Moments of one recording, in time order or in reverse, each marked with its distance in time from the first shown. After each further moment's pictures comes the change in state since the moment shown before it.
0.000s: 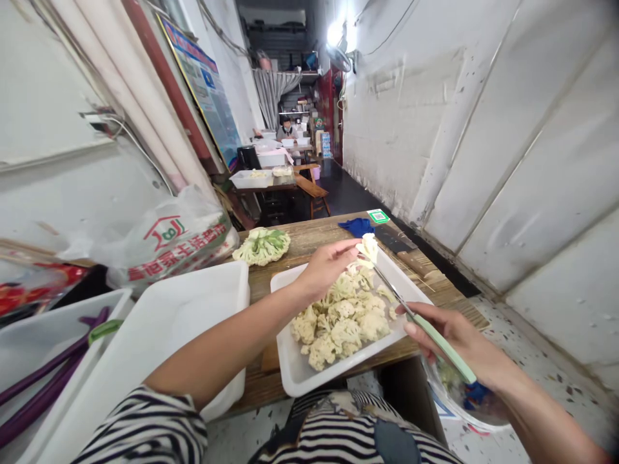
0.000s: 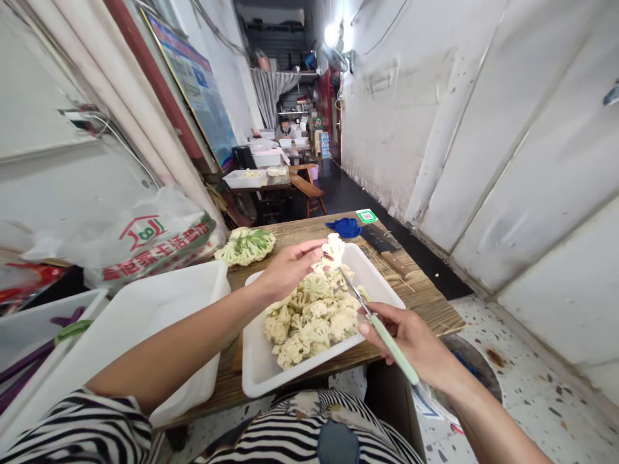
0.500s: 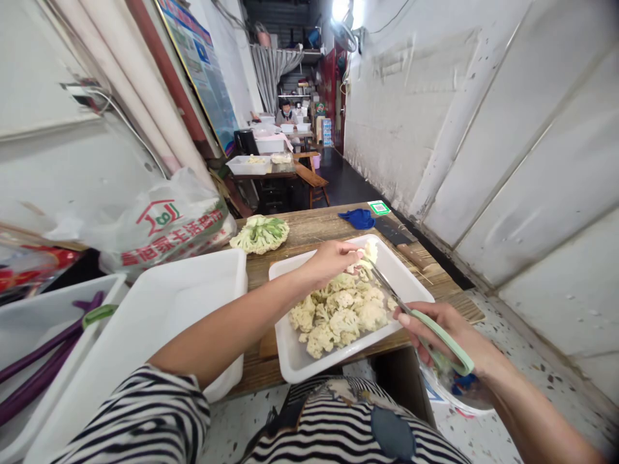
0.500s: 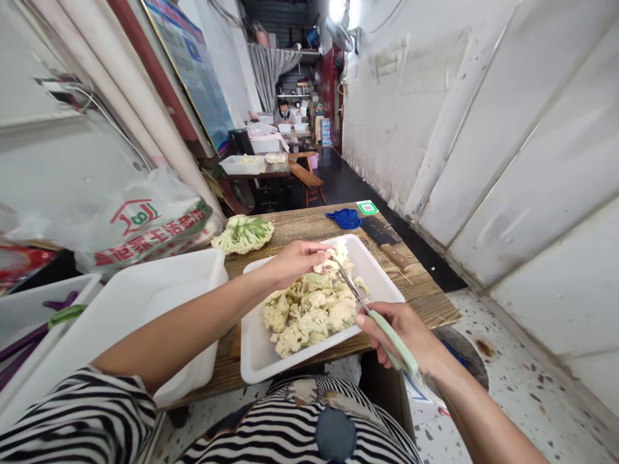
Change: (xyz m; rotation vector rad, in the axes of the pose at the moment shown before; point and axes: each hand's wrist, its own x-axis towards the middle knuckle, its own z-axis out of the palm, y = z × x) left_hand 0.008 -0.010 -0.003 0.064 -0.071 -0.162; right_hand 0.005 0.001 0.008 0.026 -0.041 0.083
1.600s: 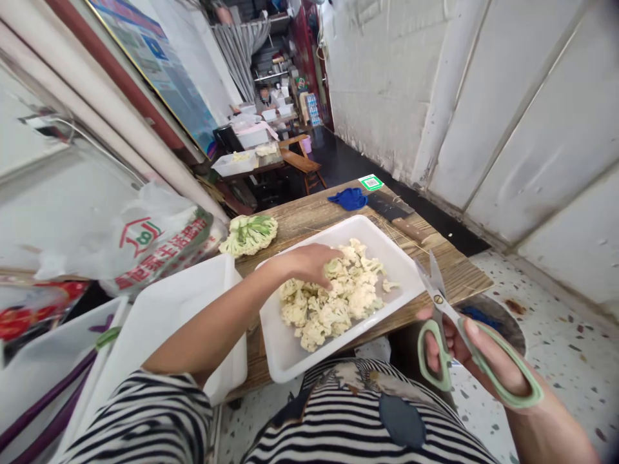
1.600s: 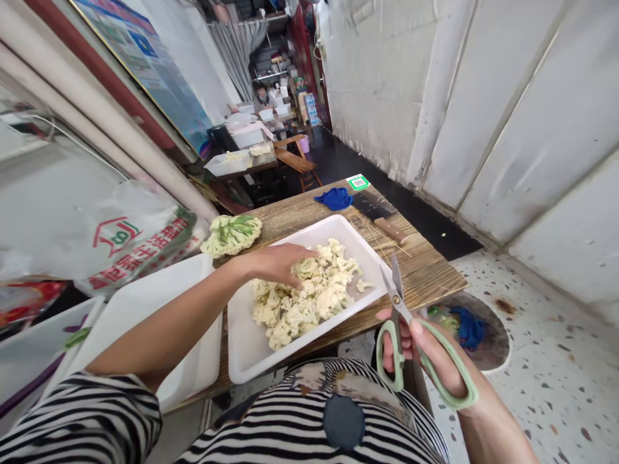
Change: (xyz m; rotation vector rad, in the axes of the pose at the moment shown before) left_hand 0.030 -0.007 -0.034 1.023 -0.323 0.068; right_hand -0.034 0.098 -0.013 0.694 -0.066 -0.194
